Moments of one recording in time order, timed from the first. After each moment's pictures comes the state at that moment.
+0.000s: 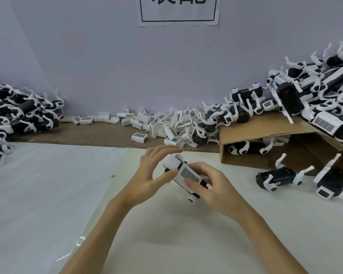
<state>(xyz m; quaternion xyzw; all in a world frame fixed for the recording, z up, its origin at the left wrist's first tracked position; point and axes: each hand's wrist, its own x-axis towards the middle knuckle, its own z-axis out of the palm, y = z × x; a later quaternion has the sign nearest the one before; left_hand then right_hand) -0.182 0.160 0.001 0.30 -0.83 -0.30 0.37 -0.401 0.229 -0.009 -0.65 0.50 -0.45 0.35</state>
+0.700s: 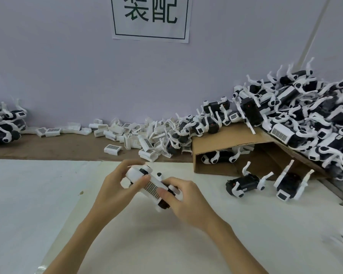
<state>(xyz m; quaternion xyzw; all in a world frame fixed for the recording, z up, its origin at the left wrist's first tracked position) -0.192 0.146 -0.016 0.34 -0.74 -0.33 0.48 -0.394 0.235 0.002 -0.68 0.57 -0.39 0.24</state>
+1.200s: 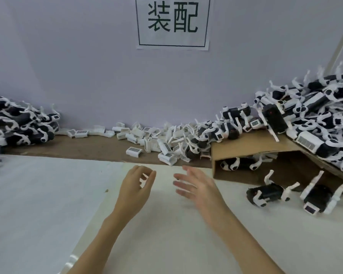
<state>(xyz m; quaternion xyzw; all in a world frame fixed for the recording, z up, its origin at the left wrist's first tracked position) -0.190 0.130 -0.031 0.47 -0.72 -0.22 0.46 -0.386 0.200 -0.005 -0.36 0.46 -0.62 0.53</state>
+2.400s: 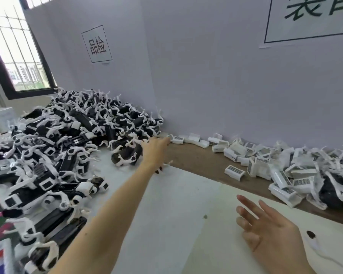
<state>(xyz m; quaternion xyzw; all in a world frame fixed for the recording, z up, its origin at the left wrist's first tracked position) 0.044 -0.064 0.031 0.71 -0.66 0.14 0.20 -0.282 0.094 -0.036 -0.21 0.27 -0.50 0.79</state>
